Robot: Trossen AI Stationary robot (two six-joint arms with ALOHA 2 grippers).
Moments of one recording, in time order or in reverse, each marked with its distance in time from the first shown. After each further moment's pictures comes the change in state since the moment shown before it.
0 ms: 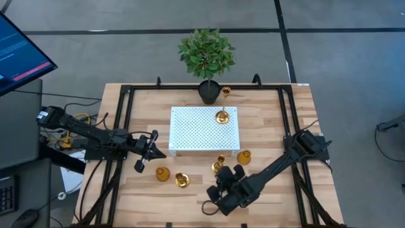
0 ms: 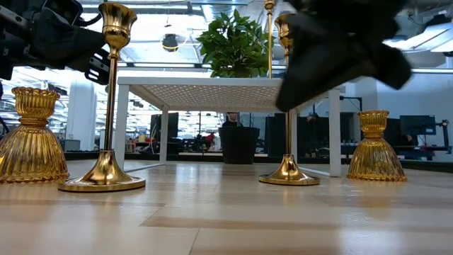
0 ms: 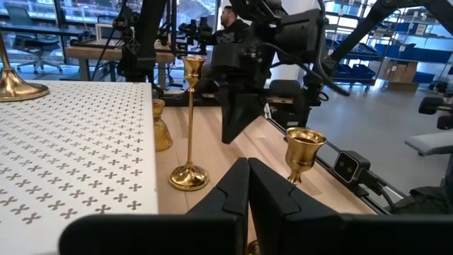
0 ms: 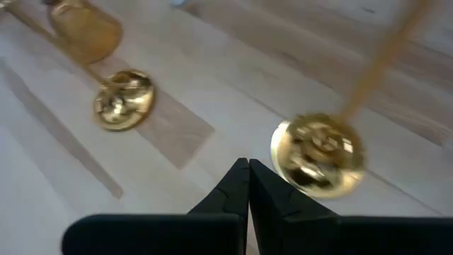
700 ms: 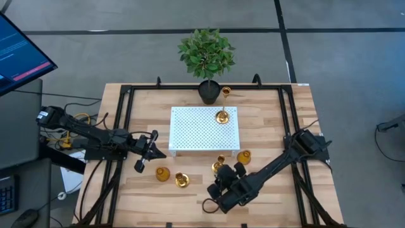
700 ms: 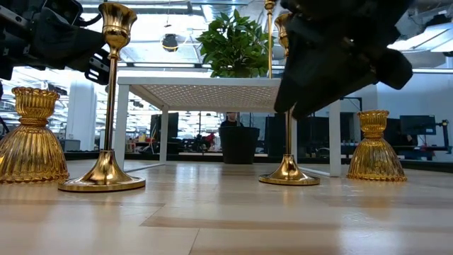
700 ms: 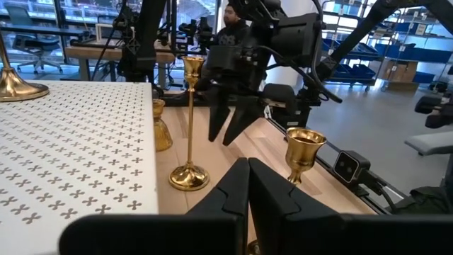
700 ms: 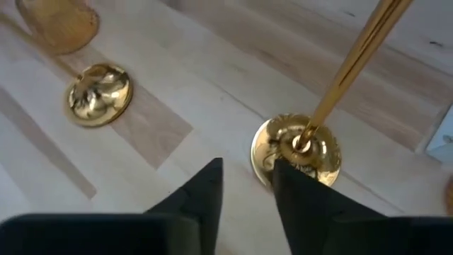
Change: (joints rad) left arm 0.000 0.000 0.000 0.000 0.000 0.000; right arm -0.028 0.000 -0.001 -0.035 -0.022 -0.042
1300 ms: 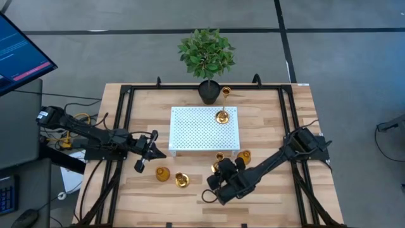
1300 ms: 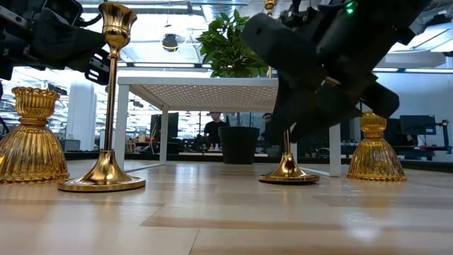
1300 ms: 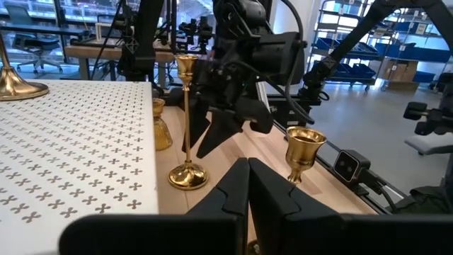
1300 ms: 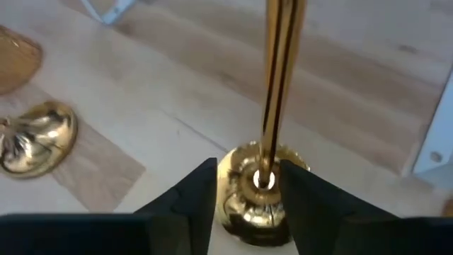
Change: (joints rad) left arm 0.000 0.001 0.000 -0.001 0.000 0.000; right arm -0.047 0.000 -0.116 0.096 0.069 0.053
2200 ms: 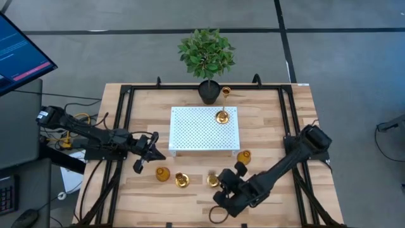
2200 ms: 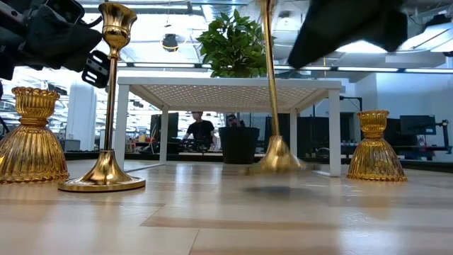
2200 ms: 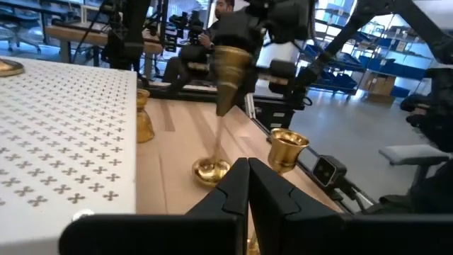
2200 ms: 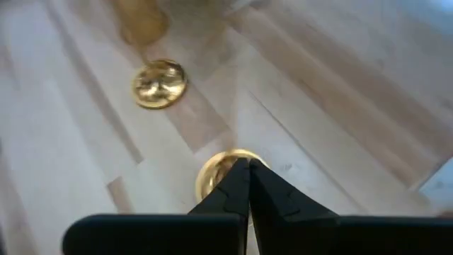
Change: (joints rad) left arm 0.000 0.009 0.010 -0.001 0.043 -0.098; right arm 0.103 -0.123 0.085 -0.031 -0.048 -0.337
